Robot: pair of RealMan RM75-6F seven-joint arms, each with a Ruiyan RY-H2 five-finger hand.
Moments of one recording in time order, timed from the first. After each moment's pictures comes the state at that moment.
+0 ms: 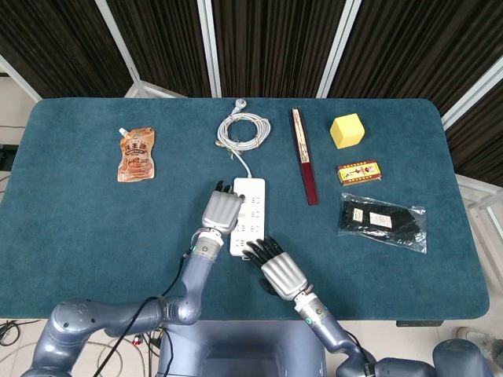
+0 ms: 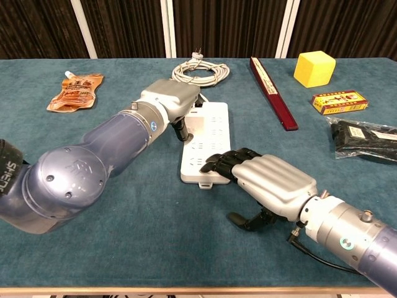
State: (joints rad) left arm -1.08 -2.04 -0.31 -1.11 0.70 1.05 0.83; right arm 0.54 -1.87 0.04 -1.30 -1.42 1.03 -0.37
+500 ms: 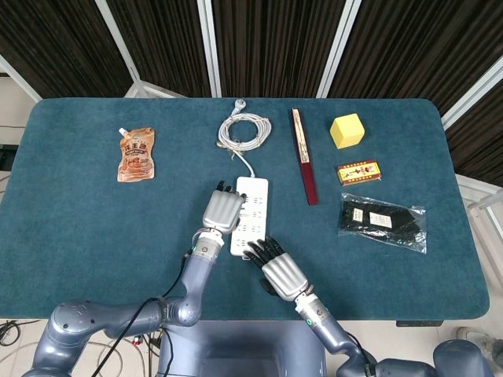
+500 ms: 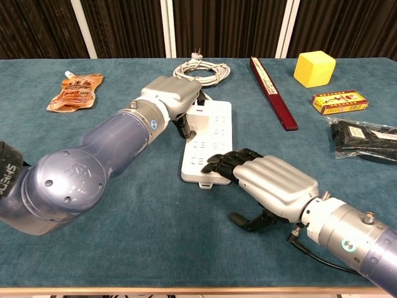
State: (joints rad) left arm -1.07 -2.04 -0.33 -1.11 0.76 1.06 0.80; right arm 0.53 -1.87 0.03 -1.31 -1.42 1.03 -0.37
